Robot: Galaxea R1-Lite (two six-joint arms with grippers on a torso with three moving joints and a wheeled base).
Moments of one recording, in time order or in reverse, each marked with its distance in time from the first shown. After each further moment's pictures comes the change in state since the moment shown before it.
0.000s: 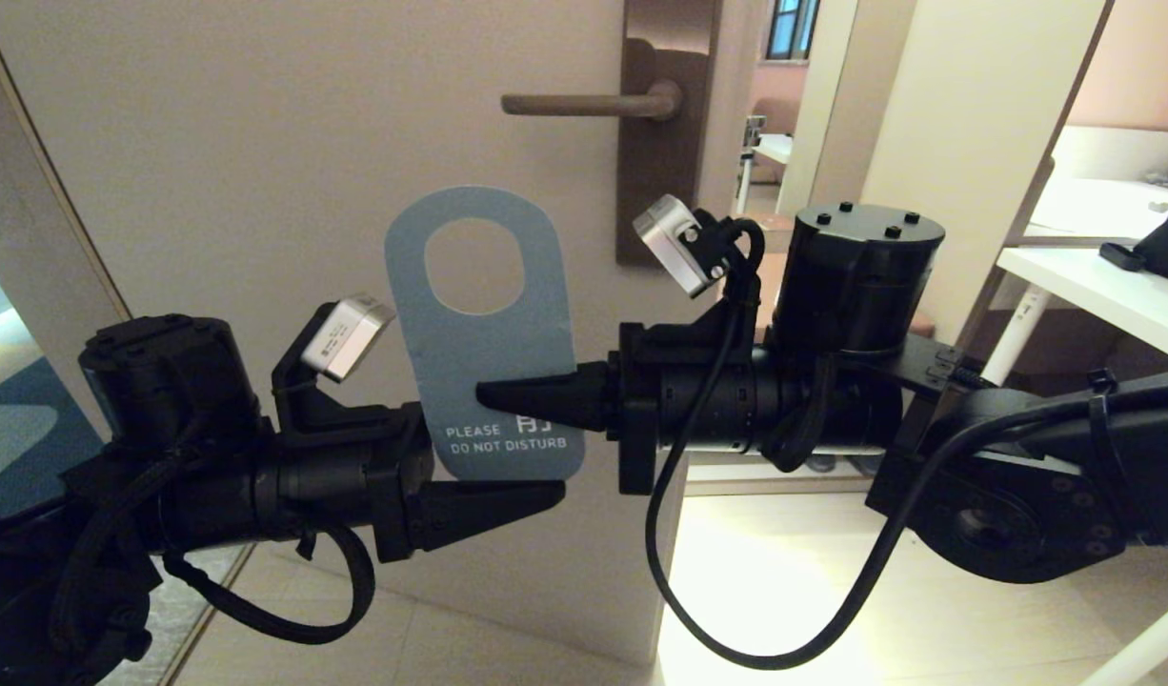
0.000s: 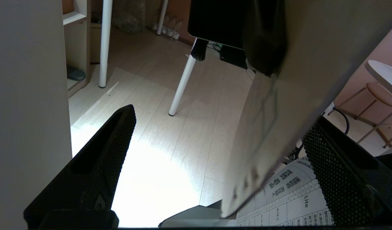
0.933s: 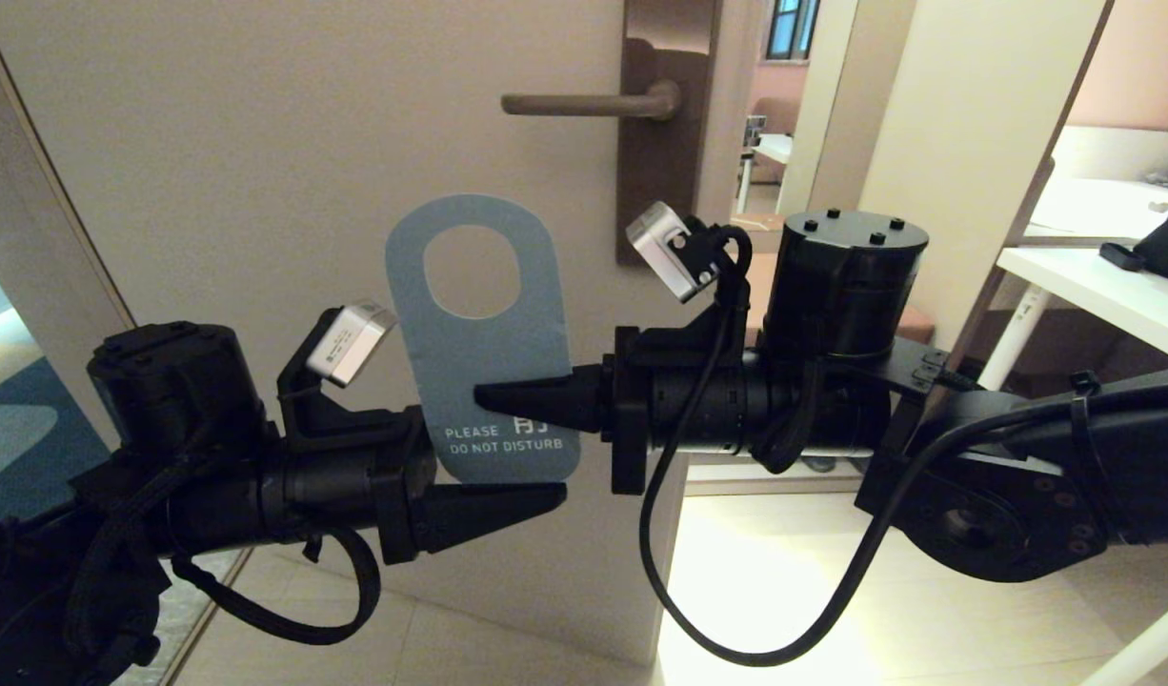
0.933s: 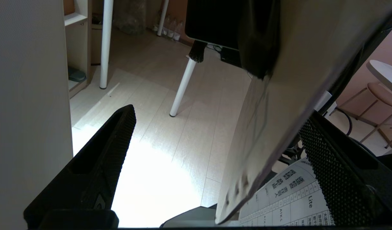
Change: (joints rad) left arm 0.000 0.020 0.015 -0.044 0.001 -0.003; right arm 0.001 0.015 -0.005 -0.001 -0.010 0.000
